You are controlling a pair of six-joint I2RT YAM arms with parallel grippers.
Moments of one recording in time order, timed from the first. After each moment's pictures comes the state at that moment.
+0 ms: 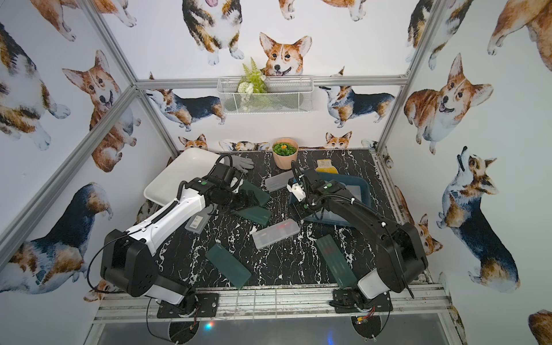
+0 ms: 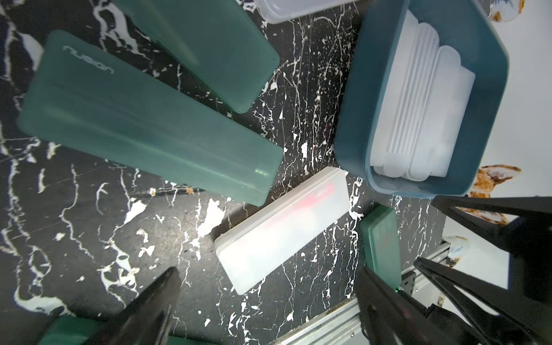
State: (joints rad) left arm -0.44 1.50 1.24 -0.84 0.32 -0.61; right arm 0.62 1.49 1.20 -0.80 -0.24 0.02
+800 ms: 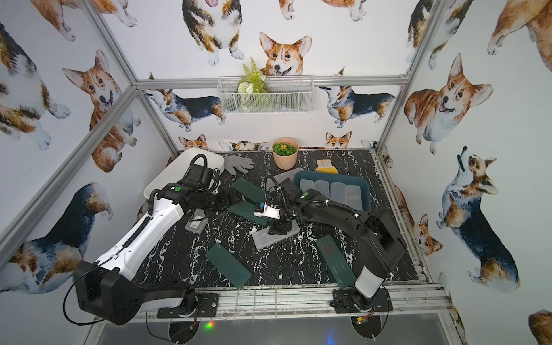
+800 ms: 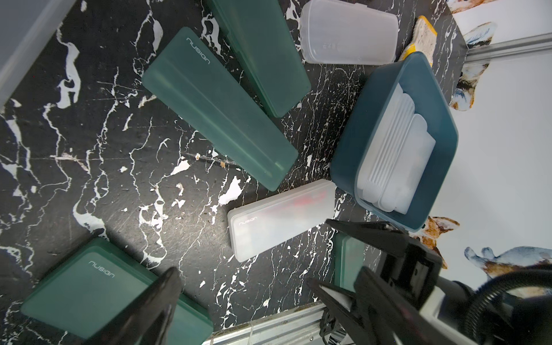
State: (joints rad) left arm -0.33 1.33 1.21 -0.95 0.33 -0.76; right arm 0.79 1.67 1.20 -0.59 -0.43 -0.65
